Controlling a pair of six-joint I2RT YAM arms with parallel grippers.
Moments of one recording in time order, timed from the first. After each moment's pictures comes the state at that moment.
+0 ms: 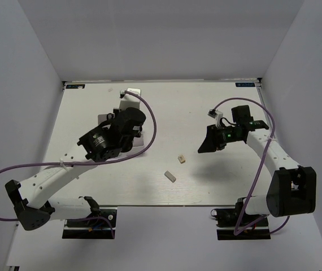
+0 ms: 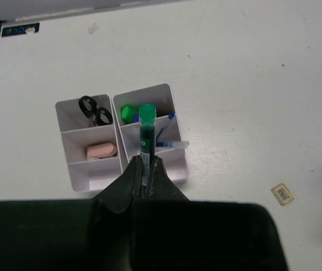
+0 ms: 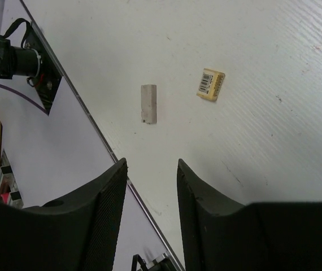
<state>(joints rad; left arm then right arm) -0.94 1.22 1.38 -0.75 -0.84 -0.35 0.16 1.34 0.97 -0.74 -0.91 -0.17</state>
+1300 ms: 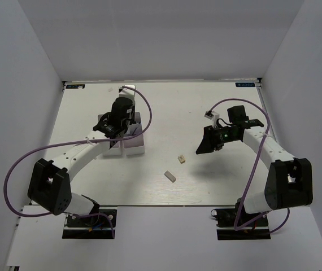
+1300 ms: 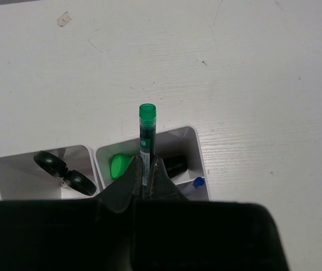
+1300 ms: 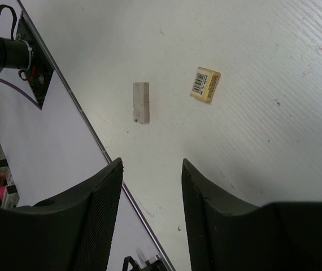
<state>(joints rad) -0.52 1.42 1.04 -0.09 -0.41 -0.14 0.19 1.42 0.97 -0.71 -0.90 -0.19</state>
